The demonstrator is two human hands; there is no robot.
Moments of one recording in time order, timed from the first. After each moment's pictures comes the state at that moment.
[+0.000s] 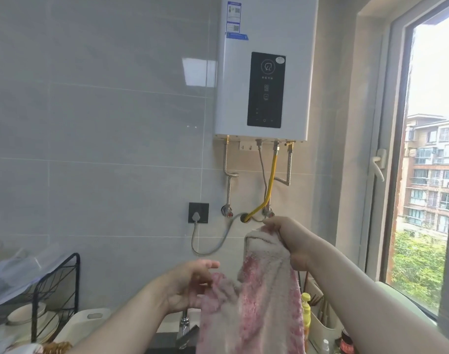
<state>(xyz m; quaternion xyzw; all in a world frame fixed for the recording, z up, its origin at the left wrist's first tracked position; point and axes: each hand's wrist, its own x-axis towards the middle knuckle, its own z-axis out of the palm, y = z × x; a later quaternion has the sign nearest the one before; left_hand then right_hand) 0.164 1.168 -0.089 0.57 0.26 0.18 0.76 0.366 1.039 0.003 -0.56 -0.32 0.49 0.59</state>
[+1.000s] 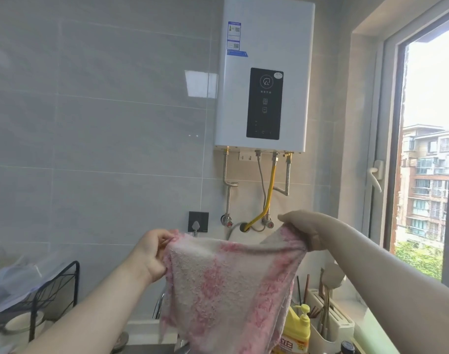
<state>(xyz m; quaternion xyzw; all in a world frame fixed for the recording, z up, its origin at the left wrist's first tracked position) 0.130 1.198 -0.027 0.37 0.28 0.44 0.77 0.402 1.035 0.054 -0.75 -0.34 0.31 0.47</state>
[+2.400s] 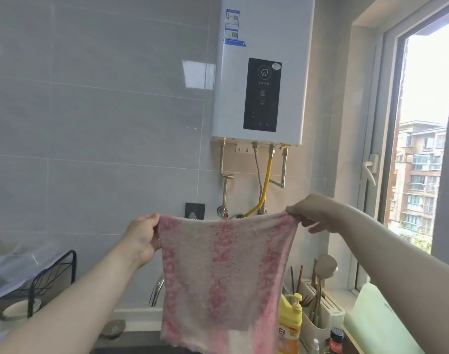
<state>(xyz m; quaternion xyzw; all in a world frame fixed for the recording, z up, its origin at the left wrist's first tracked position) 0.126 1.205 -0.027 0.46 0.28 0.54 0.65 0.420 1.005 0.068 -0.81 -0.42 0.13 0.39</state>
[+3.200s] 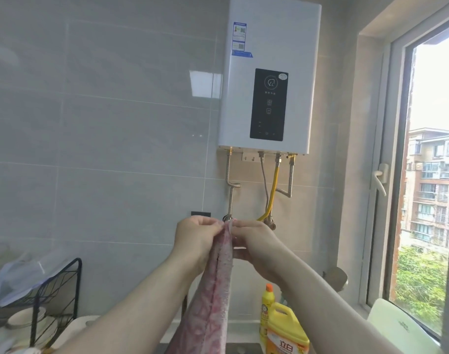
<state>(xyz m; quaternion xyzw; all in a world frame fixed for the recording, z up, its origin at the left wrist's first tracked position) 0.186 1.110 0.007 0.53 0.30 0.56 0.56 0.296 1.049 0.012 -0.51 -0.52 0.34 0.59</state>
